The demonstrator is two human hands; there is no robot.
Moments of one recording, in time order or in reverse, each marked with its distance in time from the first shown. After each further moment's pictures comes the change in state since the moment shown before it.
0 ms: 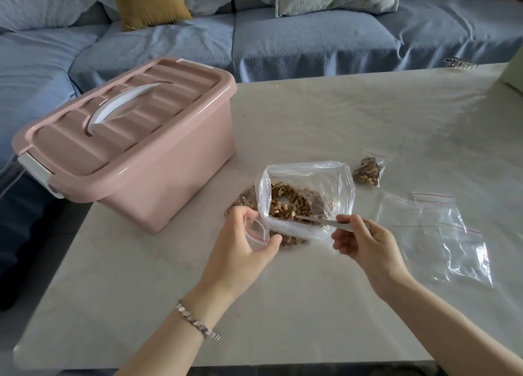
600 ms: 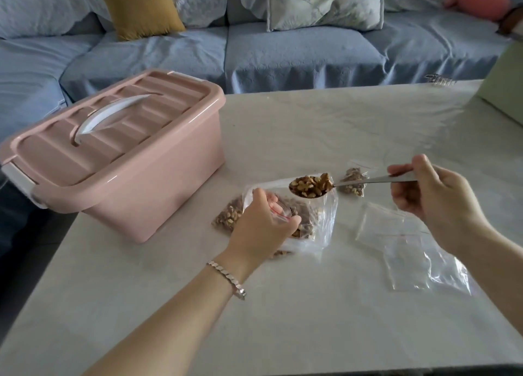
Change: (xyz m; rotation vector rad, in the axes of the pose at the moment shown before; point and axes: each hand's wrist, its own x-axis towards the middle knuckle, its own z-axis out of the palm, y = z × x) left_hand 0.042 0.049 0.030 -0.013 -0.120 -0.044; right_hand 0.015 -0.104 -0.051 -0.106 0.099 -0.235
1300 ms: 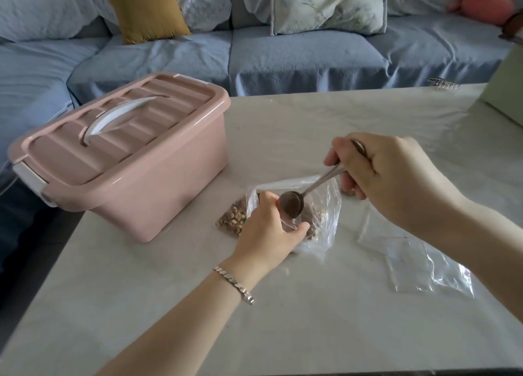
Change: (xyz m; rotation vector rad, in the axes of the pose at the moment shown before) left_hand -0.007 -0.001 0.003 0.130 0.075 0.121; right_hand -0.038 -0.055 0.053 -0.724 -0.310 -0.618
